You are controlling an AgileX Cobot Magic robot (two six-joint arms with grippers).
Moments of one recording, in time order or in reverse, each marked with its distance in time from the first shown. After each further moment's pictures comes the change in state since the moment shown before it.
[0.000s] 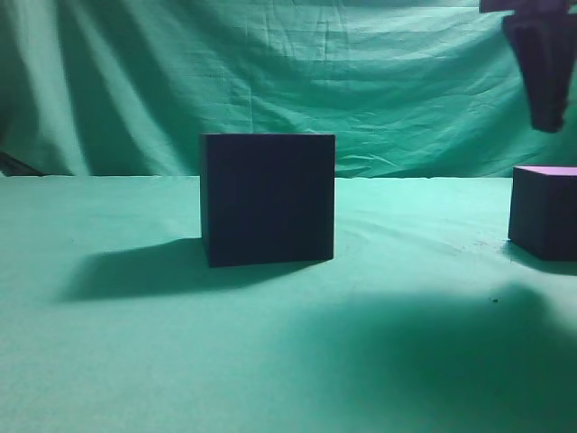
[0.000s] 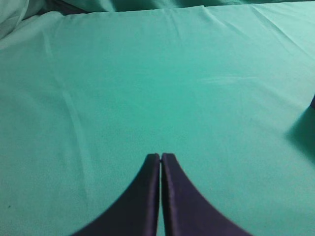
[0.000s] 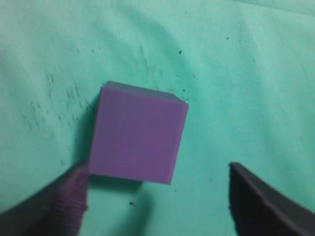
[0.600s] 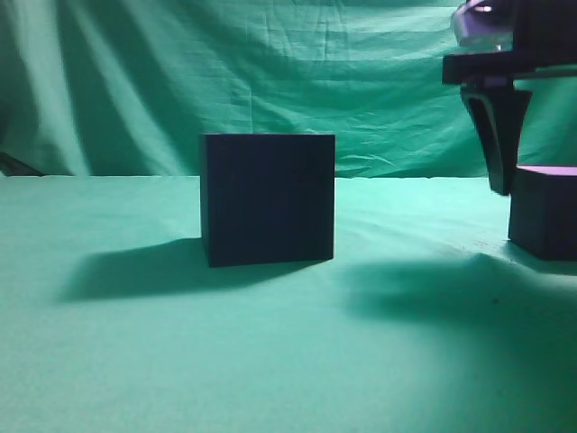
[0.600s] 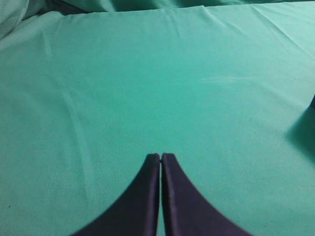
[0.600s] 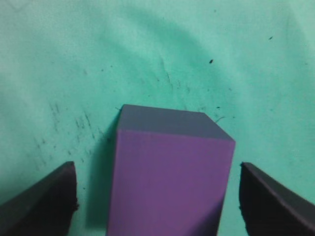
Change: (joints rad) left arm 0.000 0.000 0.000 0.000 0.000 0.000; right arm 0.000 0.137 -0.006 0.042 -0.090 0.080
